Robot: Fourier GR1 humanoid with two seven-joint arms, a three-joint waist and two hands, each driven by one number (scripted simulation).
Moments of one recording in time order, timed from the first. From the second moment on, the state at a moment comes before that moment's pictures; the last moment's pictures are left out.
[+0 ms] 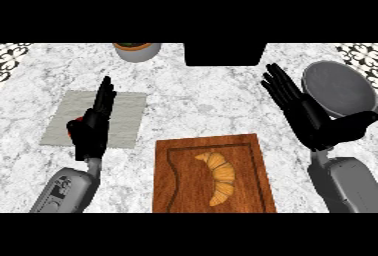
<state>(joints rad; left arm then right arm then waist) -0.26 0.25 -0.25 -1.42 0.13 0.41 0.02 -0.32 -0.31 0.17 -1.51 -0.35 0.09 0.03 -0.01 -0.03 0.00</state>
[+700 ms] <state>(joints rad) -0.25 0.36 -0.14 -1.43 0.21 0.29 0.03 -0.29 -0.43 0.30 -1.42 -0.07 0.35 -0.43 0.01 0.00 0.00</state>
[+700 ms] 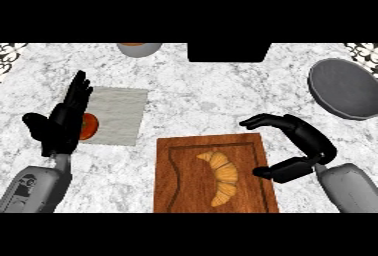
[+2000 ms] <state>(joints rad) -0.25 0.33 -0.07 -1.43 0.17 0.22 0.05 -0.61 -0.58 0.25 -1.75 0.04 0.67 0.02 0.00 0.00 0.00</state>
